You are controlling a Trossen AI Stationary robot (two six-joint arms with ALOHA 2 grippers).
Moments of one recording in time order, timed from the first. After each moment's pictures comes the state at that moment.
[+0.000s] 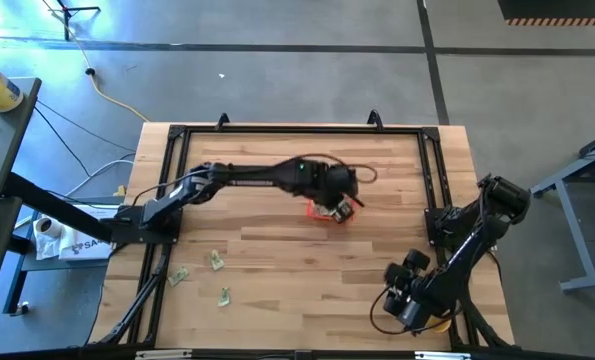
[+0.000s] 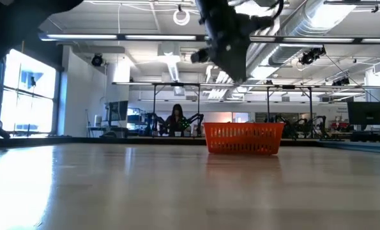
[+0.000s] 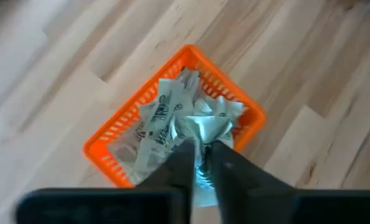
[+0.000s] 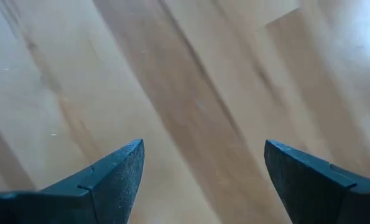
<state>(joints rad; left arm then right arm) 0.02 2.26 2.28 -1.09 -0.27 -0.55 0.96 1.66 0.95 -0.95 0.36 1.49</state>
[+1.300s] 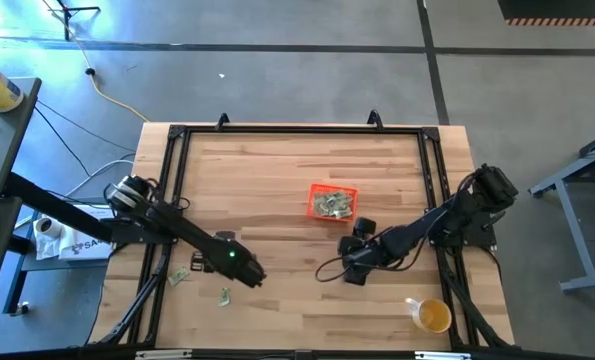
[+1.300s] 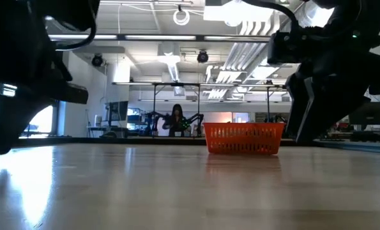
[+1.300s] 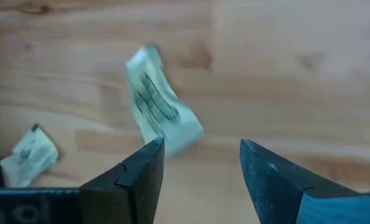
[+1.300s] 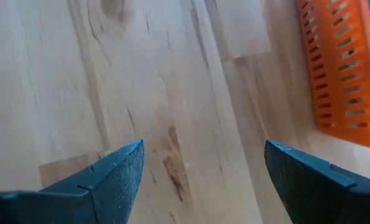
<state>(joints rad) -0.50 1.79 1.10 -1.07 0.02 -2.05 0.44 1.66 0.91 -0.50 0.37 0.61</state>
